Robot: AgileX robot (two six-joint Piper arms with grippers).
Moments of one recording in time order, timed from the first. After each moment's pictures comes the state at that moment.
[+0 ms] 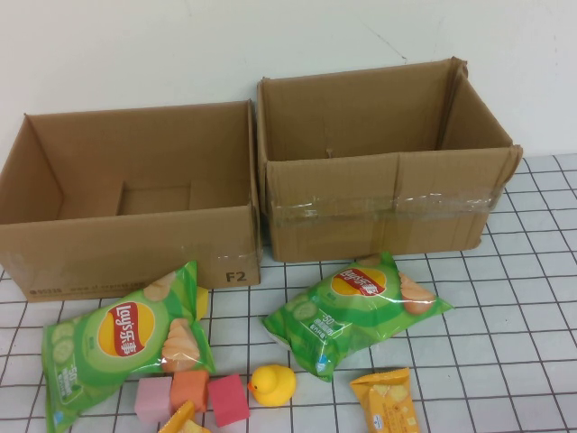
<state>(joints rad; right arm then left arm) -0.01 -0.01 0.02 -0.04 0.42 -0.05 0.01 -0.01 0.03 -0.04 -0.26 0.00</state>
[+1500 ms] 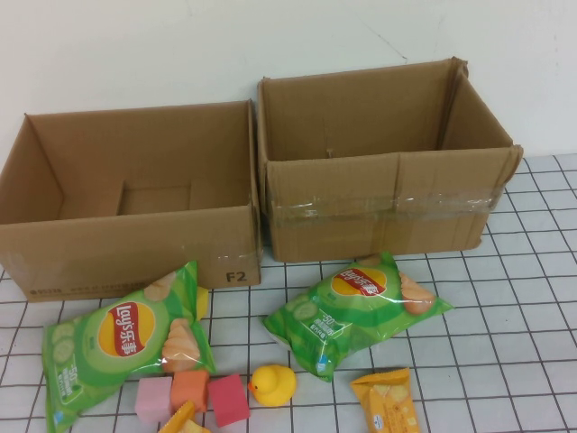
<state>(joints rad) -0.01 -0.01 -0.16 -0.04 -0.08 0.01 0.01 0.23 -0.50 0.01 0.45 -0.16</state>
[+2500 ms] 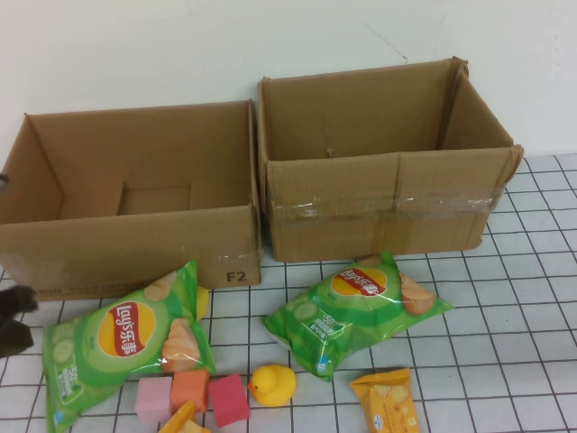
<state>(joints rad) -0.01 1.02 -0.49 0.62 0.65 -0.88 0.26 1.20 -0.73 -0.57 0.73 0.20</state>
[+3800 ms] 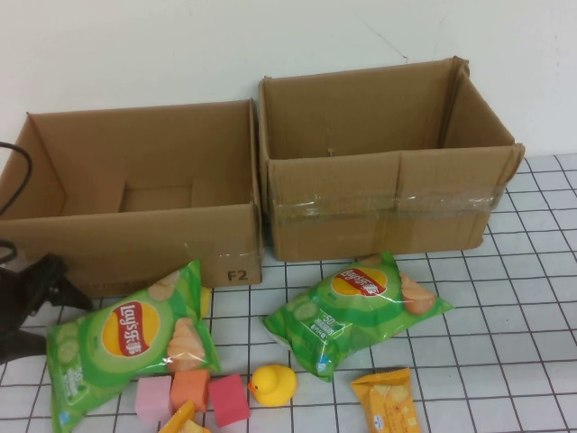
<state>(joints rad) -0.01 1.04 -0.50 0.71 0.66 -0.99 0.31 1.88 -1.07 -0.79 0.76 0.24</state>
